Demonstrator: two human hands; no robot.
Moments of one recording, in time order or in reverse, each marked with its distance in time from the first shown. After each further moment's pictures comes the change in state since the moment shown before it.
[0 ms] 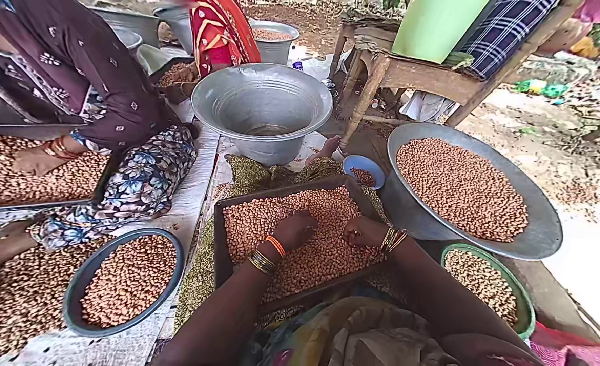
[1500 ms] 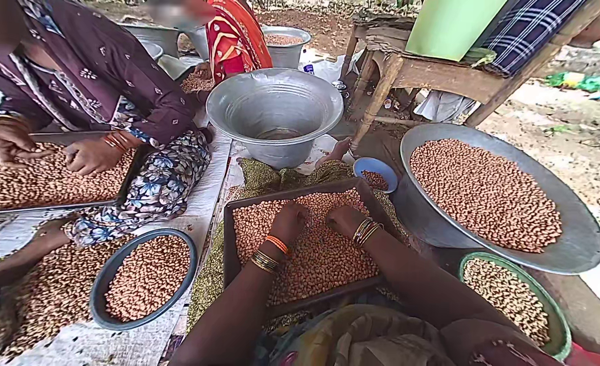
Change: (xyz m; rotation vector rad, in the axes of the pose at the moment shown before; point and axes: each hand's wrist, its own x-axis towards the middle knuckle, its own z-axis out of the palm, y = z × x) left_hand -0.003 -0.014 -0.018 -0.057 0.267 -0.348; right_hand 0.072 -0.050 -0.010 -0.199 0.078 0.209
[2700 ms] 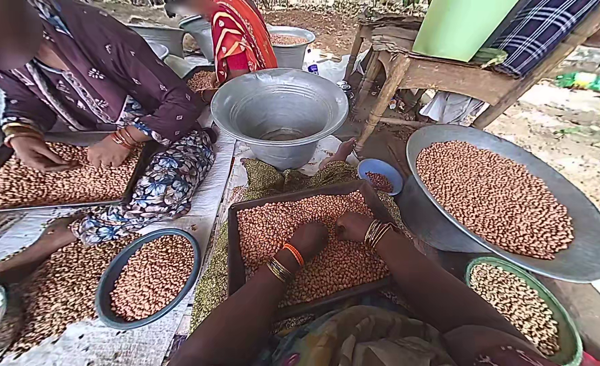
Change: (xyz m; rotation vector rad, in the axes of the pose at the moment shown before) left_hand -0.003 0.020 0.036 0.232 -0.372 0.188; right_hand -0.001 0.011 -0.005 -0.004 -0.178 -0.056
